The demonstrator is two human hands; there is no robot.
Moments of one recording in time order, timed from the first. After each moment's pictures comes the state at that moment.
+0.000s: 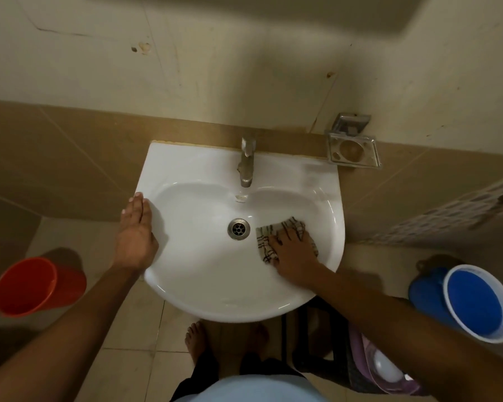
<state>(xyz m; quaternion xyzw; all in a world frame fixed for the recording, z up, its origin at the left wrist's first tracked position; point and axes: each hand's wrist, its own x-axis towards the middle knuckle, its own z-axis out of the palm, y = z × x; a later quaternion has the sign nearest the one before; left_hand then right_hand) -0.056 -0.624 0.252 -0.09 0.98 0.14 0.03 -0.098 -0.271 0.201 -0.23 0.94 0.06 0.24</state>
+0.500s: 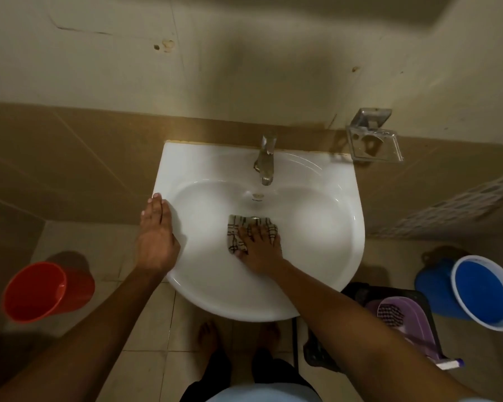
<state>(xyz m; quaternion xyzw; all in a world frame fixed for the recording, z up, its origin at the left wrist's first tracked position) -0.055 -0.636 0.243 -0.08 0.98 0.16 0.01 -0.095 -0.392 0.168 -0.15 0.93 -0.06 0.32</state>
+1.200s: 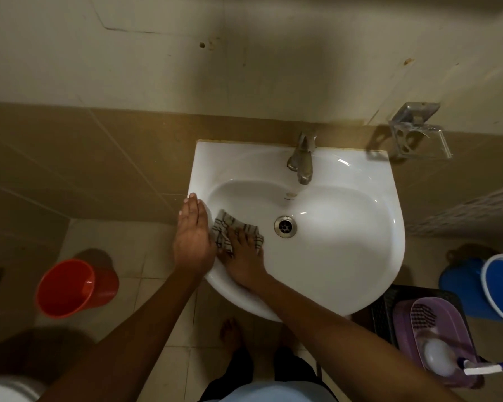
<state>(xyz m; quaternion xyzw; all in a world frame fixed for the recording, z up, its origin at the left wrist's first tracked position) -0.055 -0.639 0.239 -0.06 0.98 0.21 -0.02 -0.055 -0.512 0.188 -0.05 0.91 -0.29 0.31</state>
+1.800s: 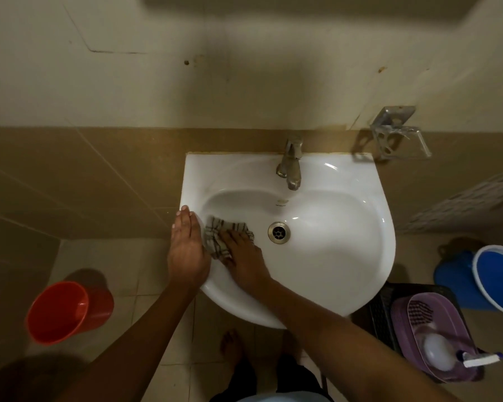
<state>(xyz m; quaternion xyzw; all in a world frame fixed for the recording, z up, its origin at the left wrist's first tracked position) -0.053 -0.647 0.233 -0.06 0.97 0.22 -0.02 -0.066 -0.498 0.176 -0.15 0.93 -0.29 0.18</state>
